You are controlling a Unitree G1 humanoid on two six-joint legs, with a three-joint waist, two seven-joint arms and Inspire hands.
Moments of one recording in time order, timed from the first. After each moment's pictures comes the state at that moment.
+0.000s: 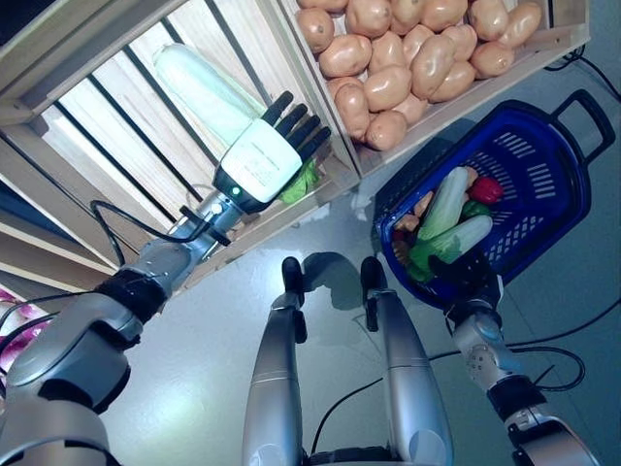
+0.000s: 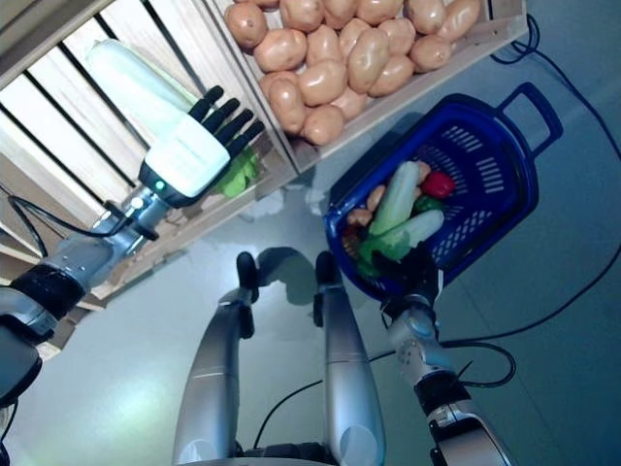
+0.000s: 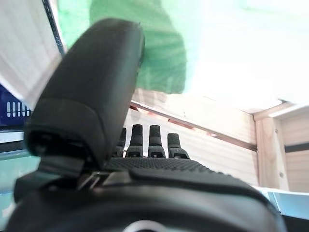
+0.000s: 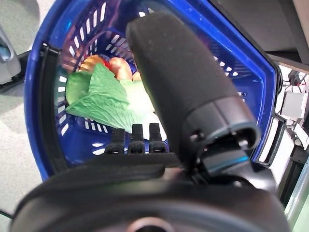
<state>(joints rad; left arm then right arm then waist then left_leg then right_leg) -0.91 0.87 -0.85 0.58 1.05 -0.03 0.77 -0.33 -0.38 0.26 0.55 0.87 -0.16 -0.53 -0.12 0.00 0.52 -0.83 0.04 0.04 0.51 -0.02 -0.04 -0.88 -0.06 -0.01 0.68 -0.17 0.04</state>
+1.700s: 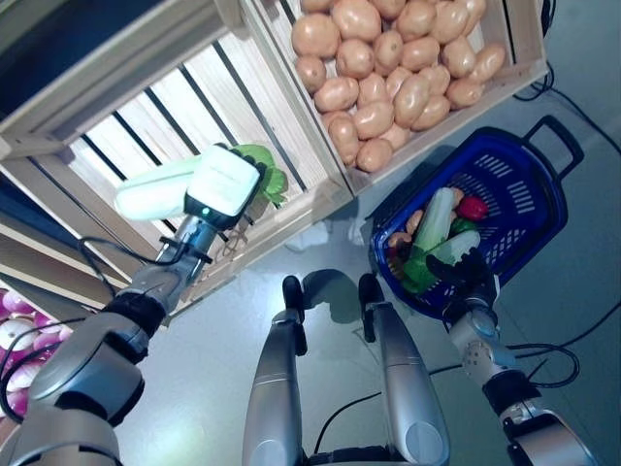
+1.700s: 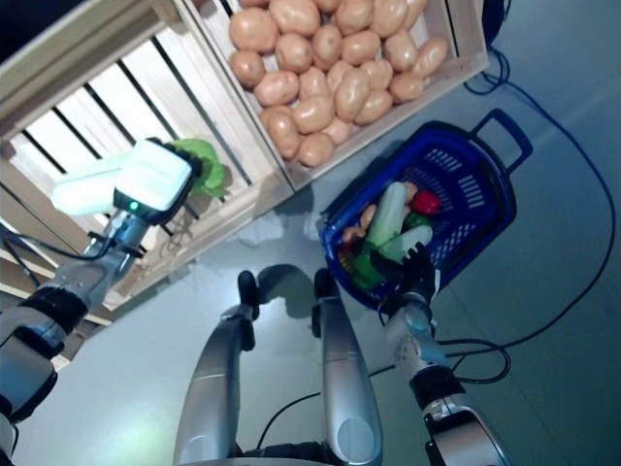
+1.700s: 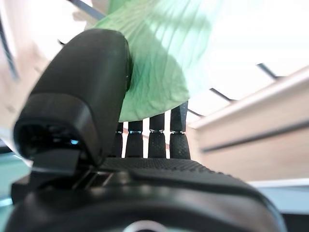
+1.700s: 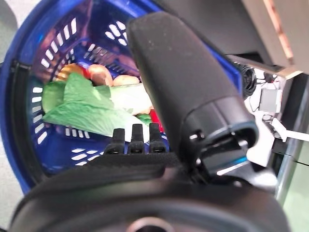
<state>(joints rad) -0.74 0.80 -0.70 0.80 0.91 -0.04 0.91 -0.34 -0.36 0.26 0.60 0.87 -0.16 -0.53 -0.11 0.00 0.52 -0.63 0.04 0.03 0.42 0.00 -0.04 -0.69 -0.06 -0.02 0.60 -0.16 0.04</state>
